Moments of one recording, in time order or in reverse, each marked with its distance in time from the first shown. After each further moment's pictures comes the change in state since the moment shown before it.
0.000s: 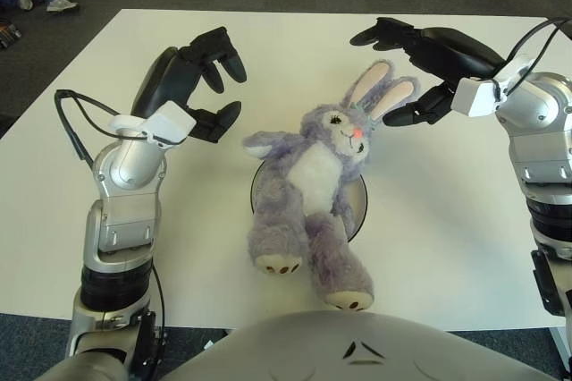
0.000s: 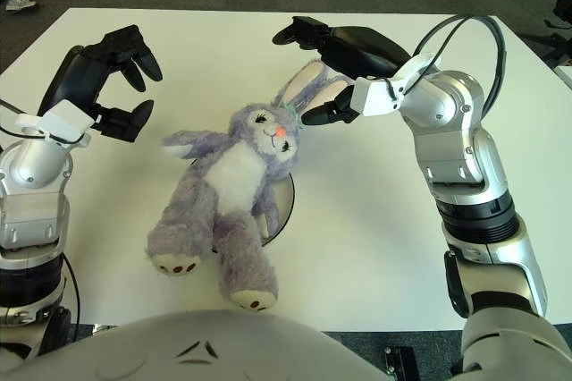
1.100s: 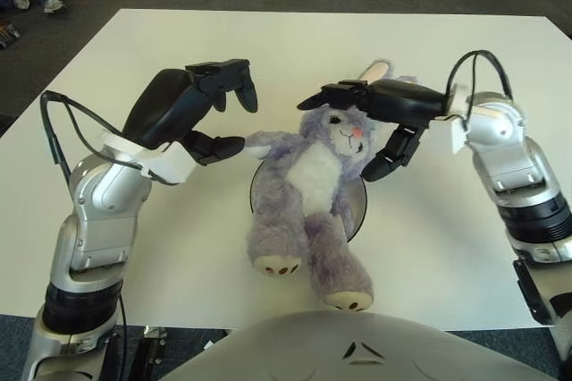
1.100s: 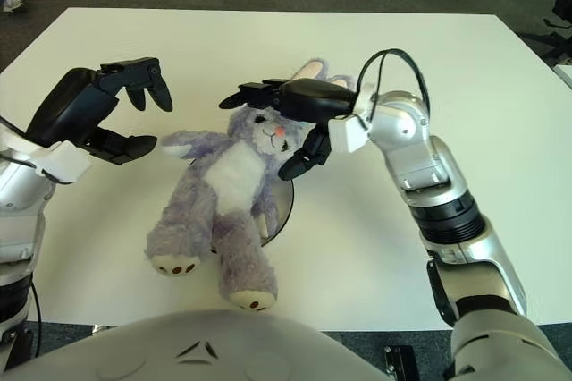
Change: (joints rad) left arm 0.120 0.135 0.001 -0.087 0.020 -0.213 -0.078; right arm 0.005 0.018 0.072 0.081 0.277 -0.243 0.234
